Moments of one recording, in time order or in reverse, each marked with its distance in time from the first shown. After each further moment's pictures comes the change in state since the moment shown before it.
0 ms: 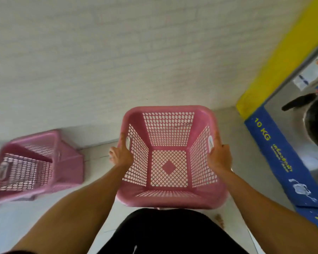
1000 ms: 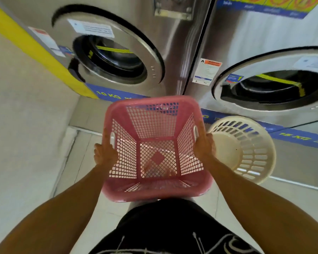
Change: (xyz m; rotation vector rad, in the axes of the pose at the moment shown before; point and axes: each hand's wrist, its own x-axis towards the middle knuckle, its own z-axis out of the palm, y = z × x) left_hand -0.244 0.364 0.303 0.495 -0.378 0.856; right_hand -0.120 0.462 -0.135 0.296 0.272 0.921
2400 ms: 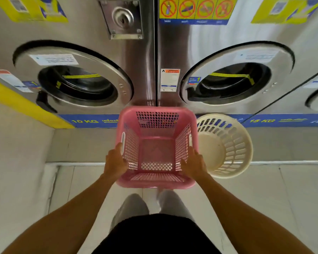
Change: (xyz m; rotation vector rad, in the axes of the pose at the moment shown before) left_hand -0.006 0.064 0.034 0.048 -0.171 0.499; right_hand -0.062 0.038 0.000 0.060 -0.097 0.163
